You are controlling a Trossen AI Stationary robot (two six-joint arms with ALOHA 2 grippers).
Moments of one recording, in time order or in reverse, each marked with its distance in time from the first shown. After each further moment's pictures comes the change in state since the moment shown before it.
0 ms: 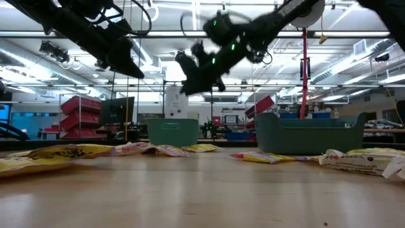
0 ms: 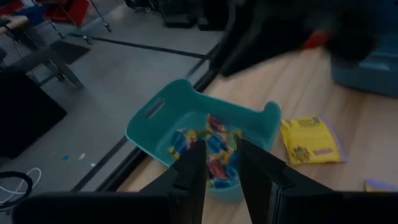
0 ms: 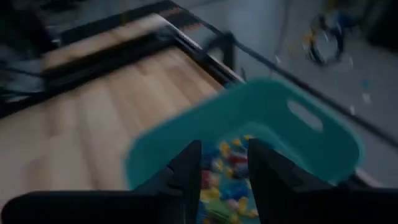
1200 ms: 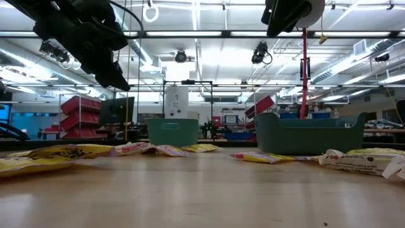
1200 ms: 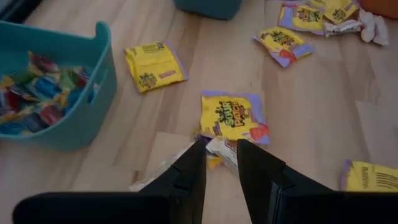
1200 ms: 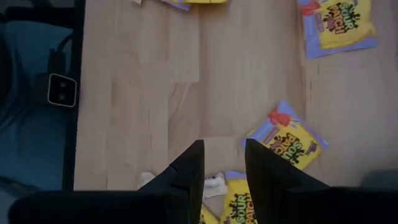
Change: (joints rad) left arm 0.000 0.000 0.000 -0.244 0.585 -0.053; right arm 0.654 -0.357 -0.001 -0.926 -0.172 0.187
